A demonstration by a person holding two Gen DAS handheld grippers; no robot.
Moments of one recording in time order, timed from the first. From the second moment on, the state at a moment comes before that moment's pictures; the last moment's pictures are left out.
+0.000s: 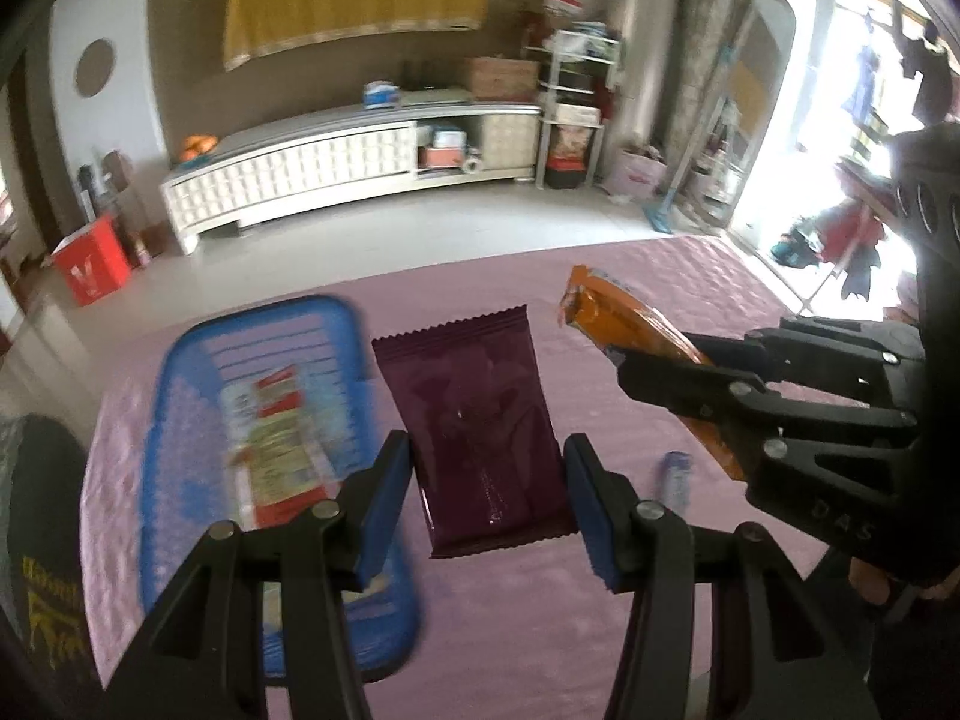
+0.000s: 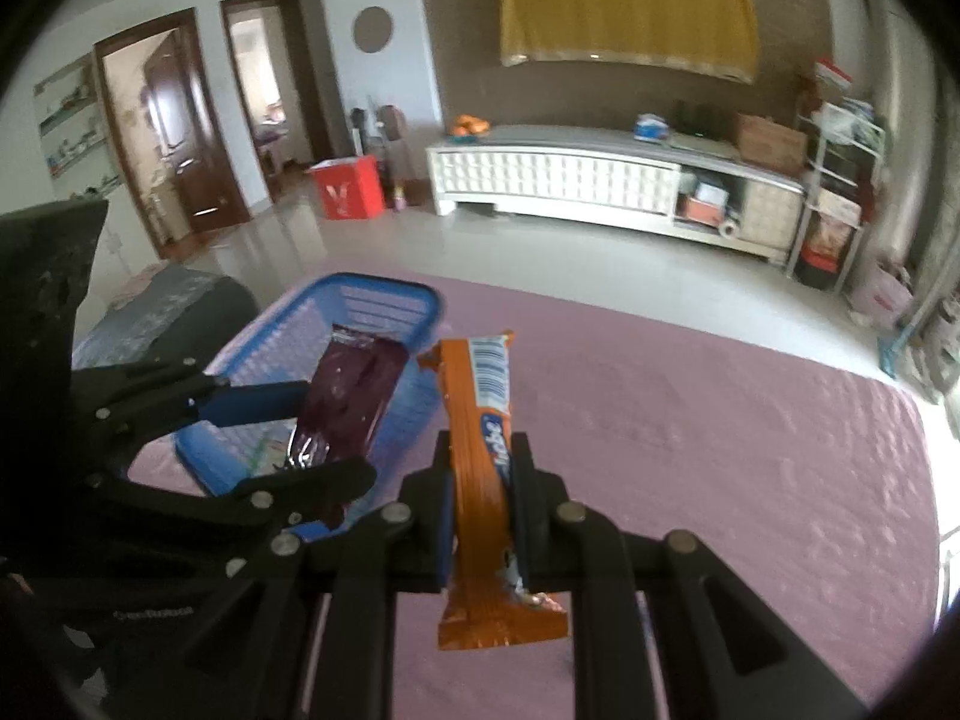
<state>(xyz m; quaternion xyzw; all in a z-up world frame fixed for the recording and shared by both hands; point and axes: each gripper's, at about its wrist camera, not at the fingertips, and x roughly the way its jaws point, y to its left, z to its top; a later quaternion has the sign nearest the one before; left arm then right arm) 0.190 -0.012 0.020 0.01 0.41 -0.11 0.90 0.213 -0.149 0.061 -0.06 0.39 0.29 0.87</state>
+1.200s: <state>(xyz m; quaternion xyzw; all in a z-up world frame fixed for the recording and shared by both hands) 0.167 0.113 -0.034 -0.08 0.47 -0.02 0.88 0.201 -0.050 0.042 -0.11 0.41 0.33 0.84</state>
